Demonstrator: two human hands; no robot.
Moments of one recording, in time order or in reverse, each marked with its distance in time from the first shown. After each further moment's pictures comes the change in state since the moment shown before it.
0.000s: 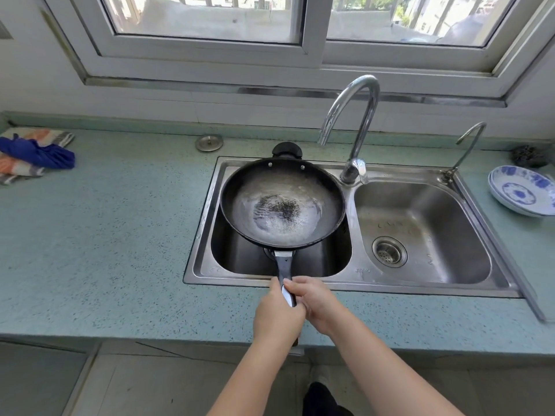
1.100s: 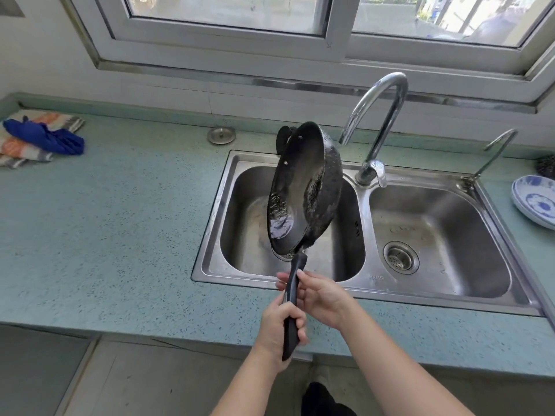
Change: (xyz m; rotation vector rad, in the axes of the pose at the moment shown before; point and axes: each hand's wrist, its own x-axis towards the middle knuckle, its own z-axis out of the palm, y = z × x) left_hand 0.023 -0.037 0.004 -1.121 -0.332 -0.183; right_hand 0.029 -0.003 -0.006 0.355 -0.163 0.065
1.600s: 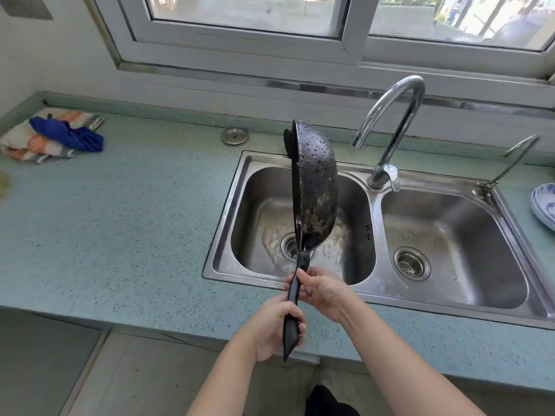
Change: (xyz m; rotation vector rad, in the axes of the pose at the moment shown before) left_hand 0.001 0.024 -0.026 0.182 -0.123 -0.187; right_hand 0.009 -0.004 0.014 -0.158 0.081 -0.046
